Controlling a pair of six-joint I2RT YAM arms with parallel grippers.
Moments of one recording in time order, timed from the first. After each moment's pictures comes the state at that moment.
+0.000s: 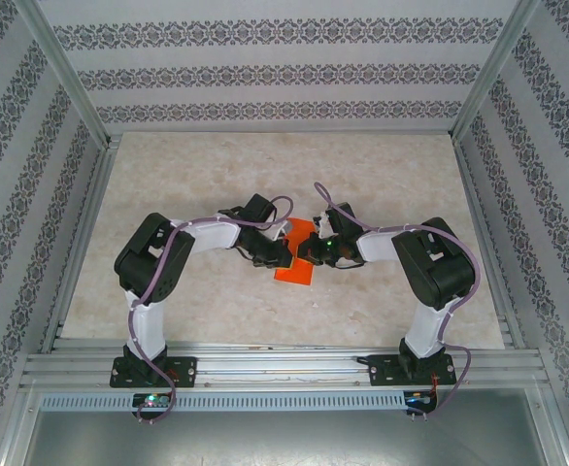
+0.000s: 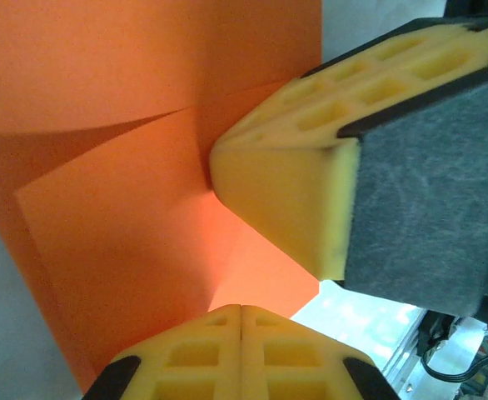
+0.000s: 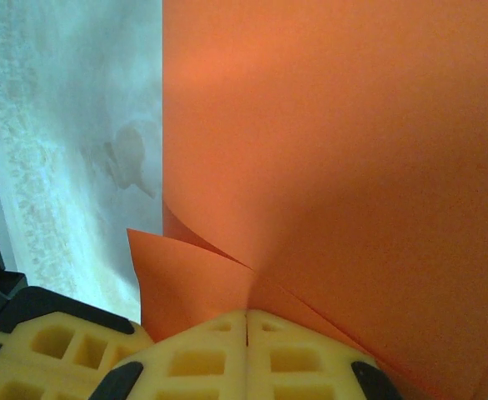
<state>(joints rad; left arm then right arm) -0.56 1.97 1.17 -0.39 0.68 -0.44 0.44 1.83 0.80 0.08 -0.62 0.76</state>
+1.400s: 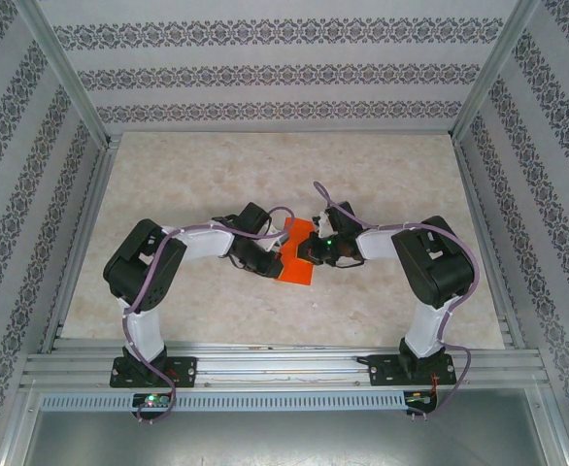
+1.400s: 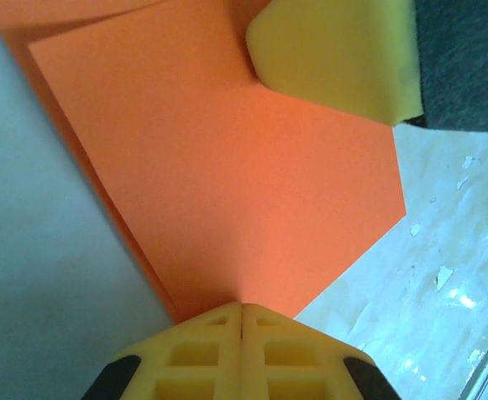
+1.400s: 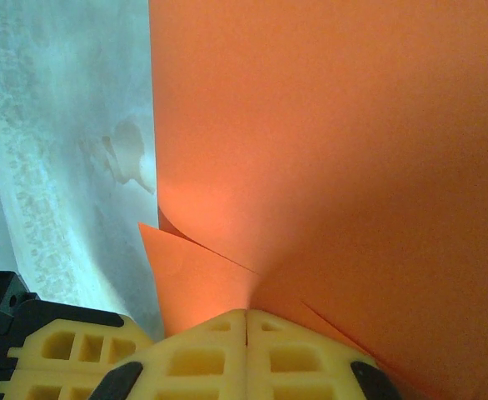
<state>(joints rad) -0.57 1.88 1.05 -0.42 0.55 -0.18 0.43 1.84 0.82 0.03 -0.64 0.73</state>
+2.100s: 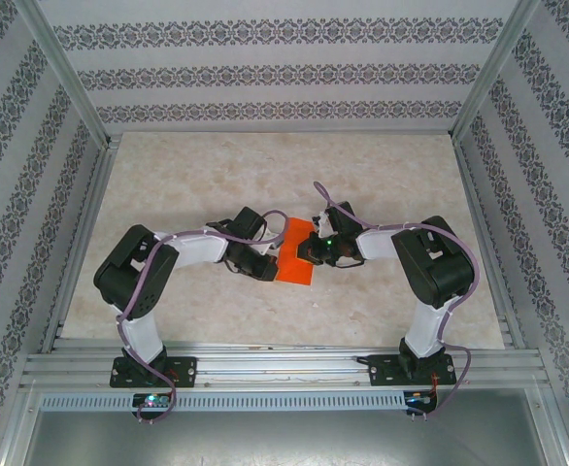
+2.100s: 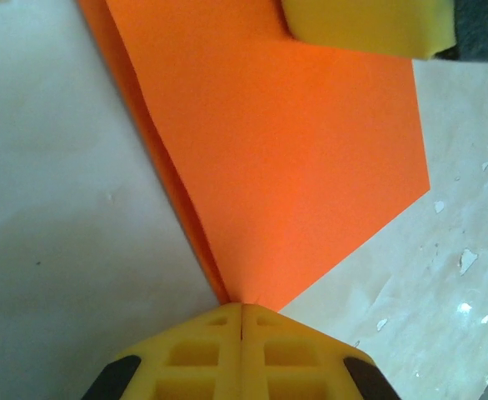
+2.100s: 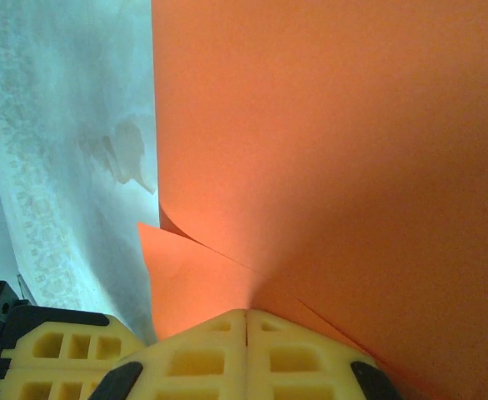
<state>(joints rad) -0.57 1.81 0.97 -0.39 0.50 -0.19 0.43 1.84 0.82 0.03 -0.64 0.73</state>
